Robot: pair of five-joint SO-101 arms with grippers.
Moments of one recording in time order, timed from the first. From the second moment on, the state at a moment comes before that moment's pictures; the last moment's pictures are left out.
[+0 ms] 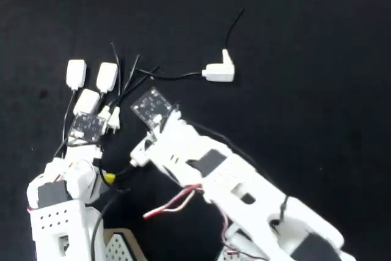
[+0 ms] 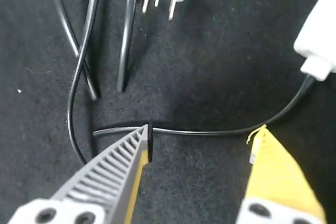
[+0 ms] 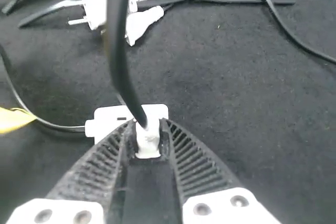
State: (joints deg) left arm -20.7 -79.2 83.8 68.0 -31.9; right arm -42.8 -30.5 63.9 25.0 2.9
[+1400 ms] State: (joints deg) left arm -20.7 -98.1 90.2 74.9 -34.2; right arm -41.5 -20.6 65.3 15.1 4.8
